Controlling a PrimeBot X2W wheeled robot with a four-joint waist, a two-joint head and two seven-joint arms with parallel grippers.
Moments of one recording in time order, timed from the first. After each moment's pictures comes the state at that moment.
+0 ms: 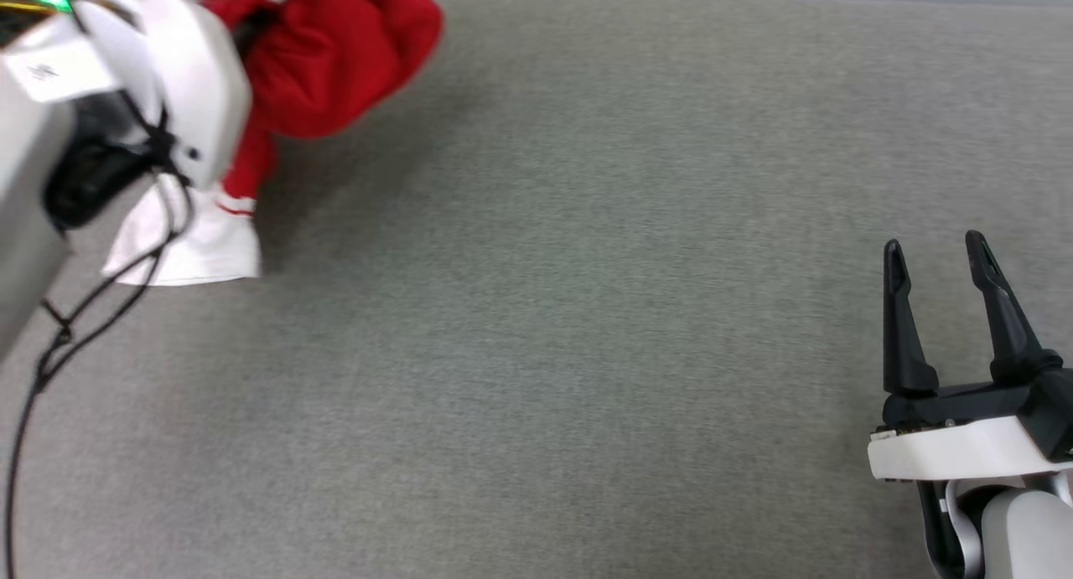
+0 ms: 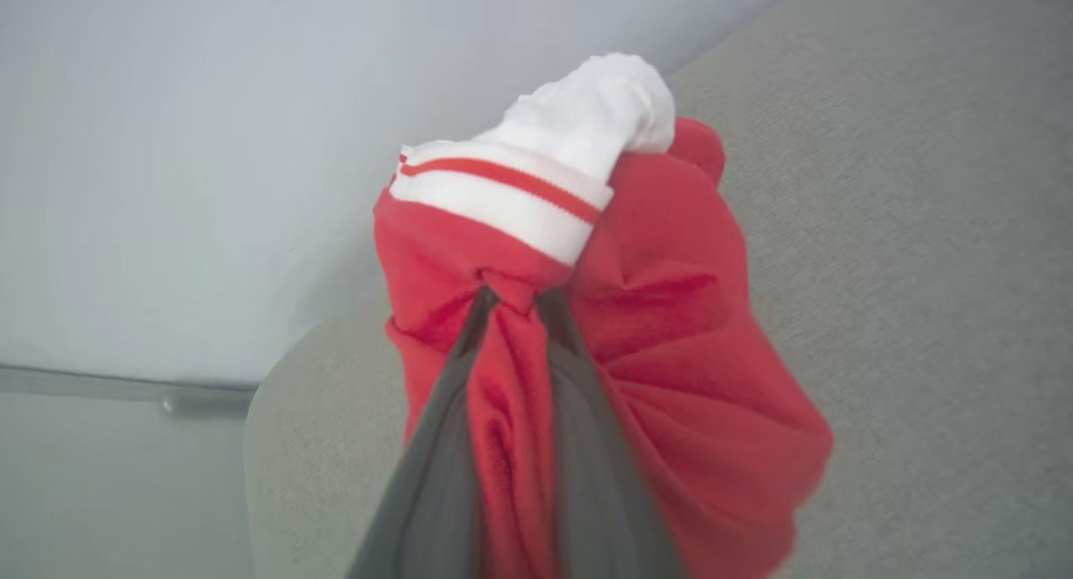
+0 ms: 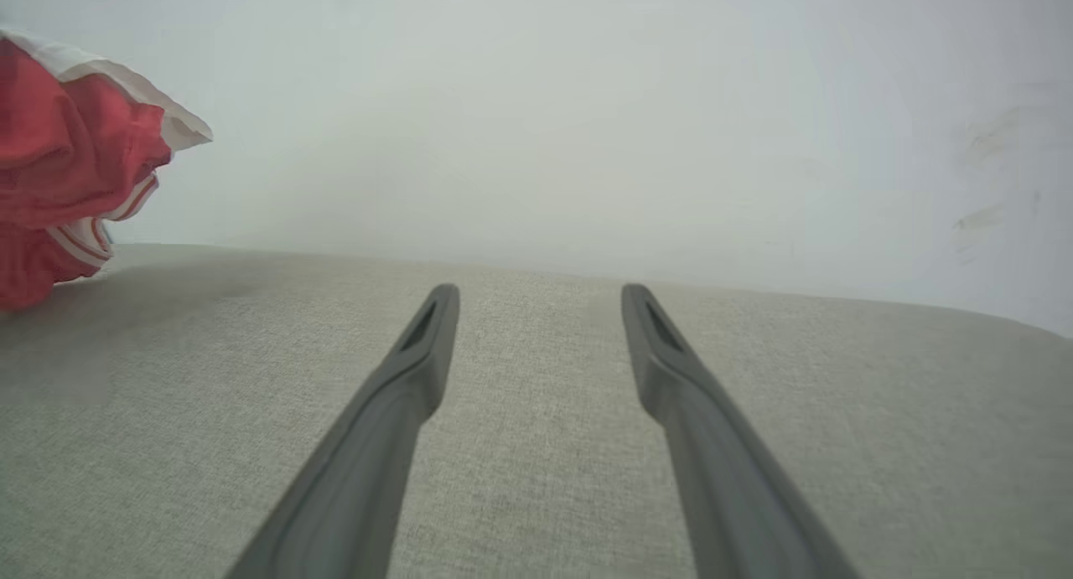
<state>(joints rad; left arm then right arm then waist) -1.24 0.78 -0.97 0.36 -0.83 -0.13 0.39 -0.14 -0.05 -0.07 -0.04 0.03 0.13 -0.26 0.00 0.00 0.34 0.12</state>
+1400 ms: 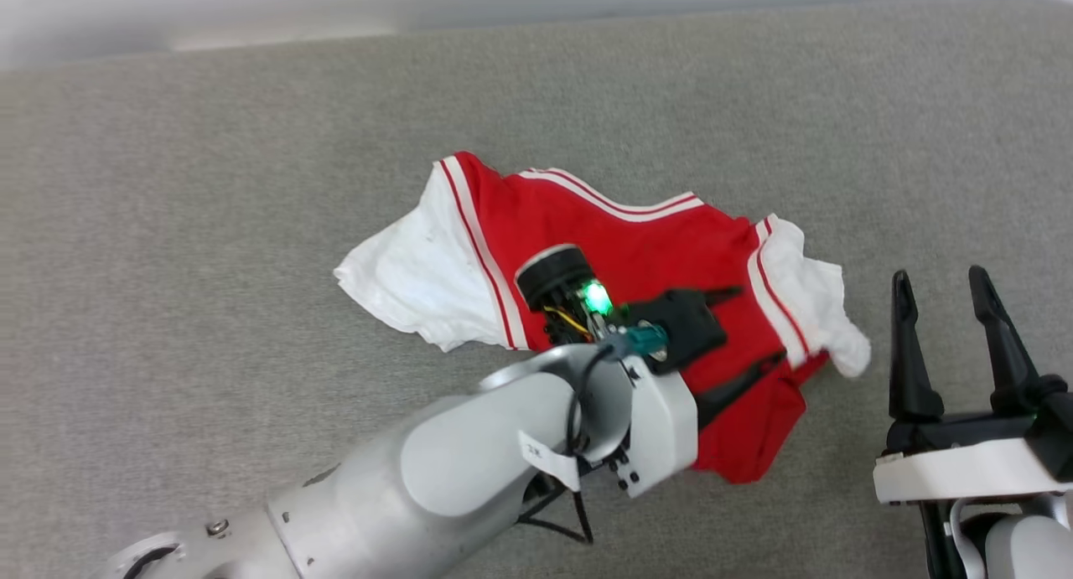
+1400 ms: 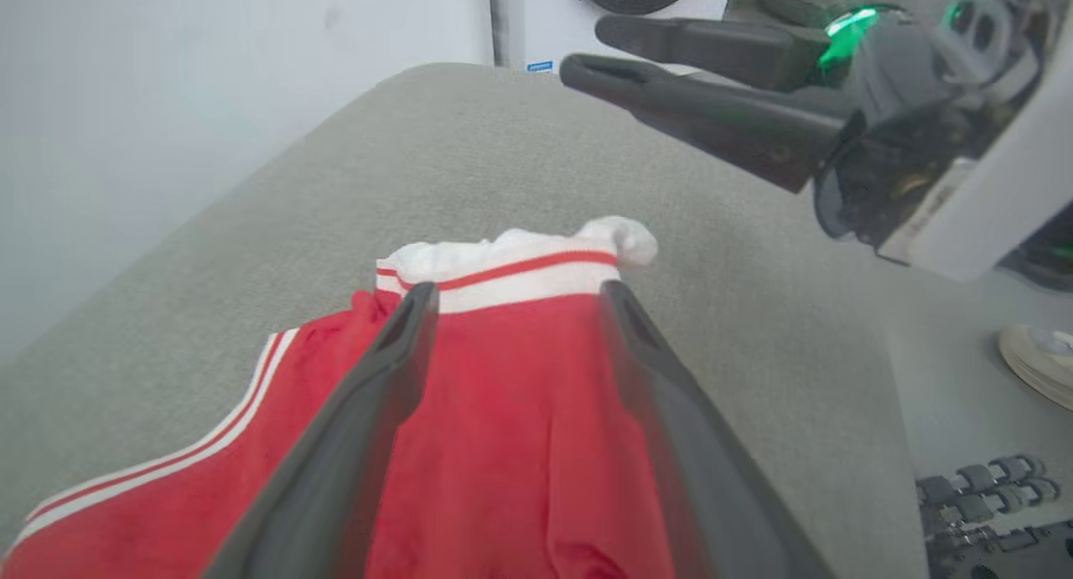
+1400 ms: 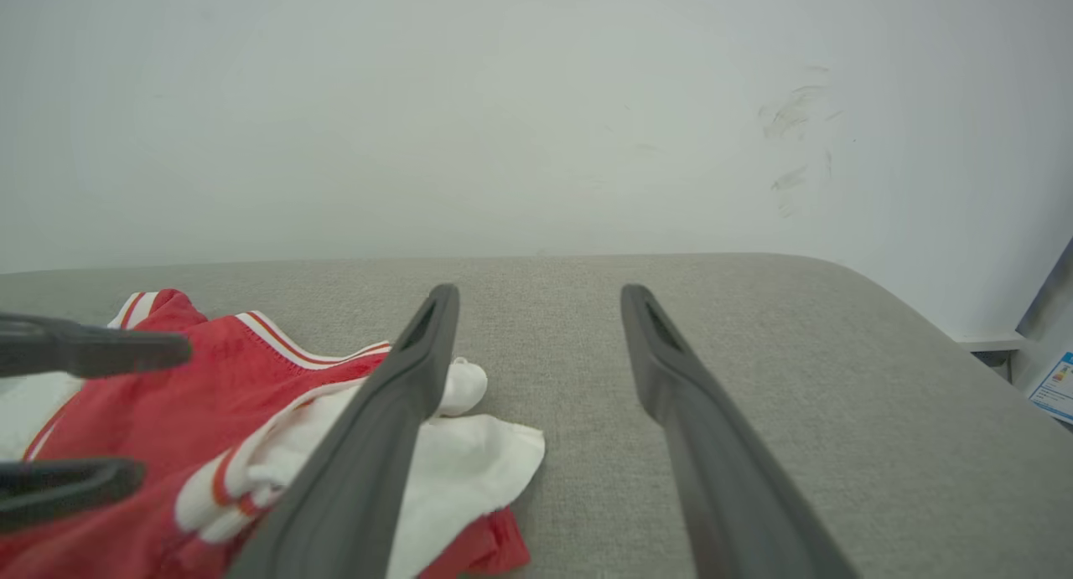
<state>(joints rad) -0.91 0.19 -1.22 0.37 -0.65 -0.11 -0.05 -0.10 -0.05 -0.09 -0.02 0.09 0.13 -0.26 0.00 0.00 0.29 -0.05</state>
